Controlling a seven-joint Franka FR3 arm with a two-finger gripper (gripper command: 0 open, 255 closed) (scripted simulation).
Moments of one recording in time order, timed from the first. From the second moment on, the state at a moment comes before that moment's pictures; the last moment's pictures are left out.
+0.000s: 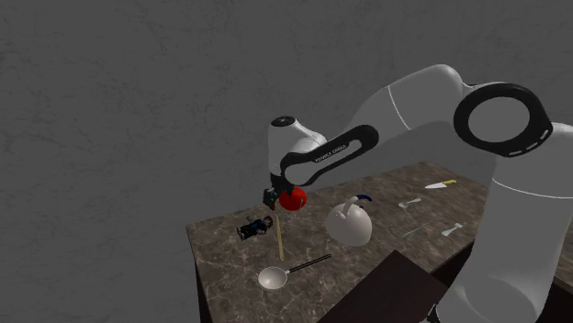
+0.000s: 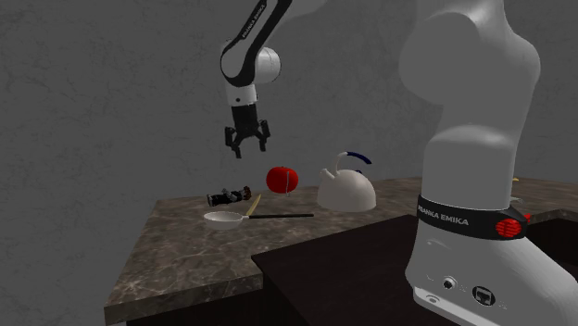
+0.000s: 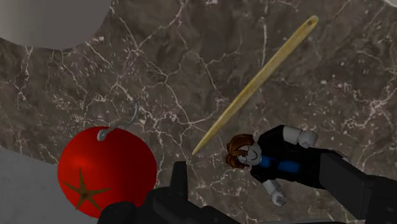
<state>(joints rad) 0.04 0.23 0.23 -2.07 -0.36 2.32 0.35</state>
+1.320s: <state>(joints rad) 0.19 0.81 0.15 -1.53 -0.56 2.34 0.43</state>
